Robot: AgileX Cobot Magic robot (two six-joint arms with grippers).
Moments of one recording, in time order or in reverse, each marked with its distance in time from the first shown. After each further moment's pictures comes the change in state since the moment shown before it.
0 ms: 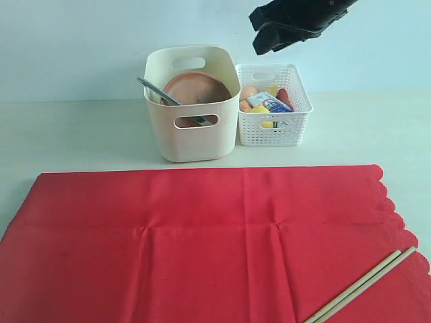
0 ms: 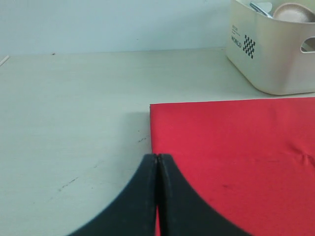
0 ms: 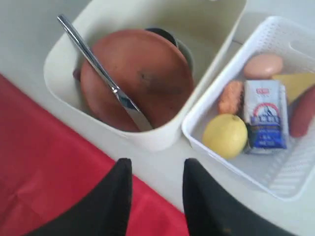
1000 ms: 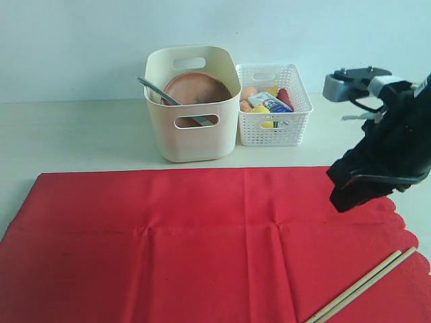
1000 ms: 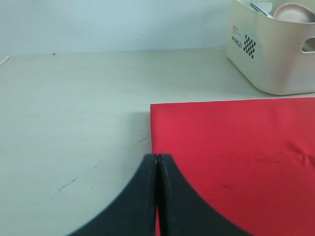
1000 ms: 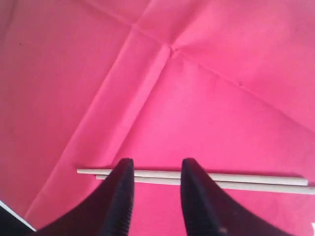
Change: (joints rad) left arm 0.000 0.000 0.000 0.000 0.000 0.000; right arm -0.002 -0.451 0.813 -0.081 0.064 0.068
